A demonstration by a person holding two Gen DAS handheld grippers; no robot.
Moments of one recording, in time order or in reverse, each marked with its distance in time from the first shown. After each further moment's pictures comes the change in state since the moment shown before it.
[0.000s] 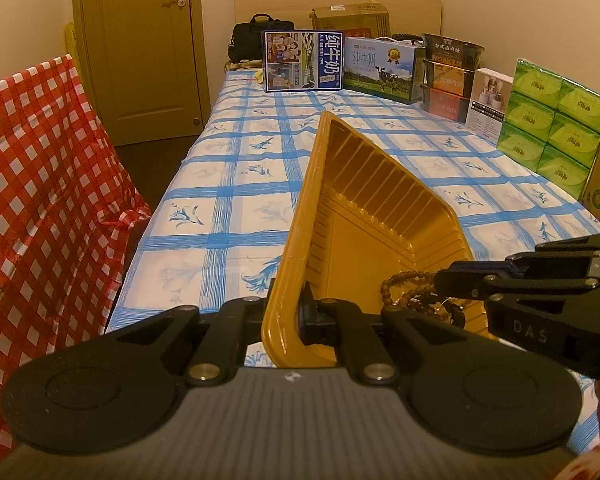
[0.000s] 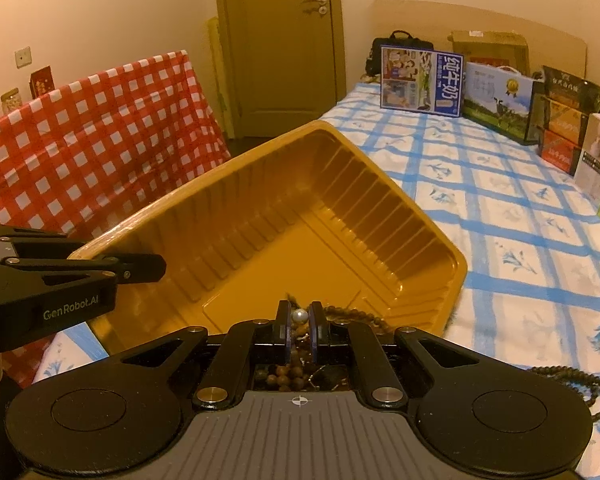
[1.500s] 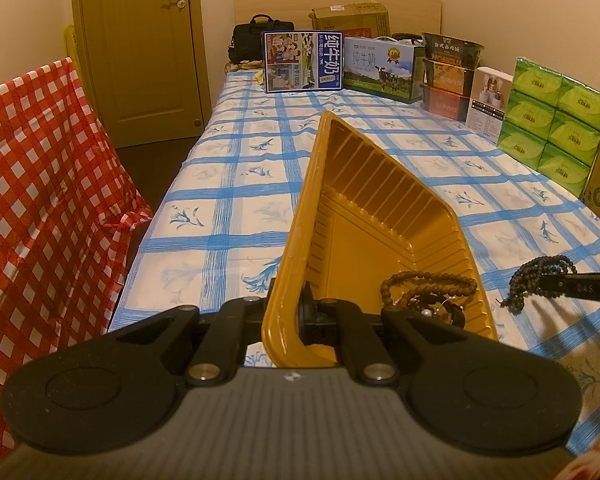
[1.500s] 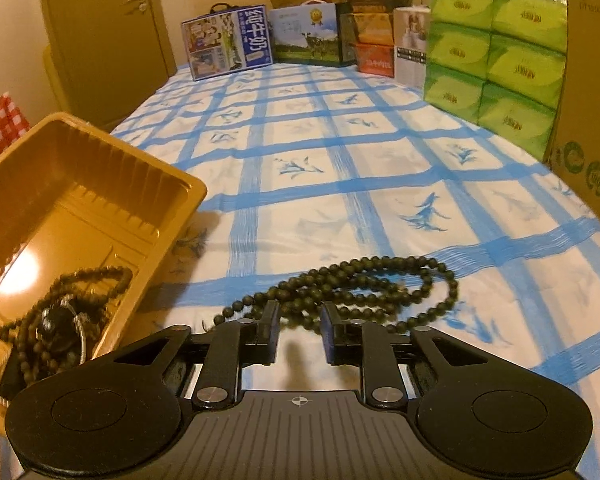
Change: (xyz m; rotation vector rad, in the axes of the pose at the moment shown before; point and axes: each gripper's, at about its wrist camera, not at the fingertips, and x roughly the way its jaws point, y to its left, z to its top) left arm 0.000 -0.003 0.001 0.006 0.000 0.001; right arm -0.030 -0.145 -0.061 0.354 0.050 -0.341
